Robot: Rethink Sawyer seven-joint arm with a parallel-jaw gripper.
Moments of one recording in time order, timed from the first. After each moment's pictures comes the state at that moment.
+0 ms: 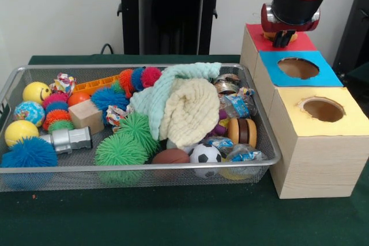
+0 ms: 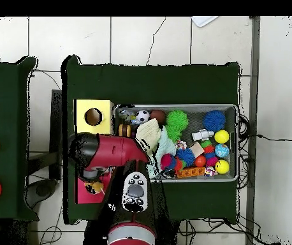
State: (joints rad) arm 0.08 -0.57 -0.06 1.66 0.16 0.98 1.64
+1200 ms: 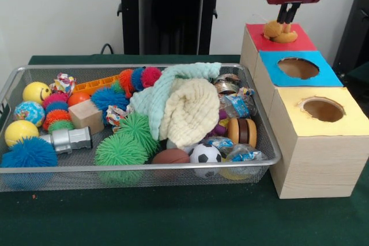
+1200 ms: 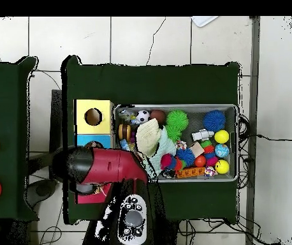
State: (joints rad) arm 0.09 -0.72 -0.06 1.79 0.17 0.95 1.64
